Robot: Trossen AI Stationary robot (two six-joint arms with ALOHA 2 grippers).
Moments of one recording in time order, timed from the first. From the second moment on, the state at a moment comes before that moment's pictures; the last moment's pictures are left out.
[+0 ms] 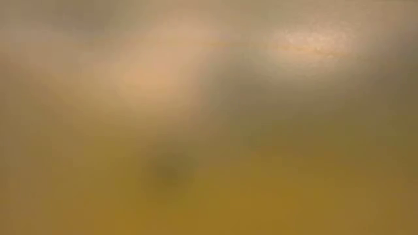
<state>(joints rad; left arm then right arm) -0.40 1.47 1.20 -1.09 -0.19 -0.09 0.34 0.01 0.01 0.05 0.21 0.29</state>
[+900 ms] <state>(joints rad) -0.30 1.25 0.88 -1.00 -0.08 0.51 0.34 0.01 0.01 0.05 0.21 0.29</state>
